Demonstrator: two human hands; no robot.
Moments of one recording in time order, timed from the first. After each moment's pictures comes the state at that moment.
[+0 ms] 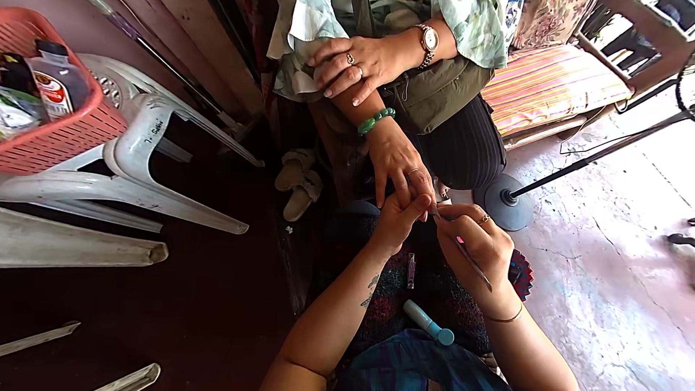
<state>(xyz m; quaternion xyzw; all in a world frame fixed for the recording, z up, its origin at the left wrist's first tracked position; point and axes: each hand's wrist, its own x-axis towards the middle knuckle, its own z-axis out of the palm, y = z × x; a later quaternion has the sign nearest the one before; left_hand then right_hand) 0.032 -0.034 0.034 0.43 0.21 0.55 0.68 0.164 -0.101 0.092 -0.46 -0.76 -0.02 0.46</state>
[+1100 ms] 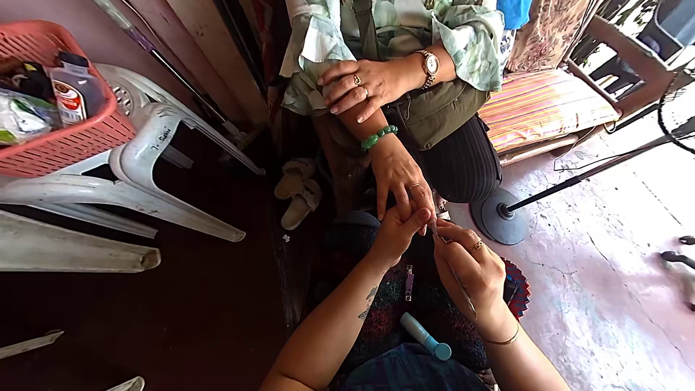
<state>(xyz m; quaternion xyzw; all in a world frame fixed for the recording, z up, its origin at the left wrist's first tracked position) 0.032 -0.031 0.031 0.44 0.21 0.55 0.68 0.163 -0.106 0.088 -0.44 -0.79 -0.07 0.42</state>
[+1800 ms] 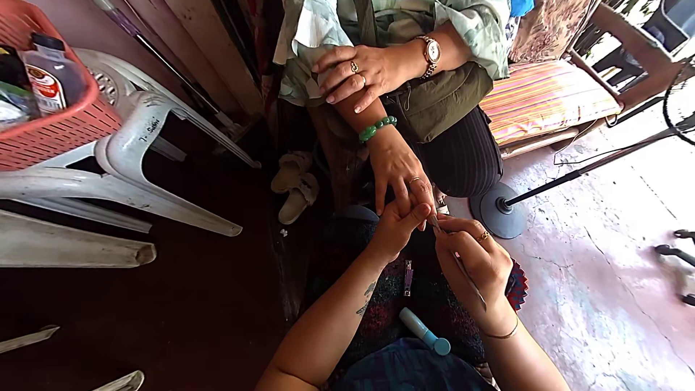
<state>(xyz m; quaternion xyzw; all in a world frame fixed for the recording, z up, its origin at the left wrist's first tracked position) 0.030 -0.030 0.031 0.45 0.20 0.55 0.68 0.161 -0.104 0.090 -0.46 -0.76 -0.04 0.45</state>
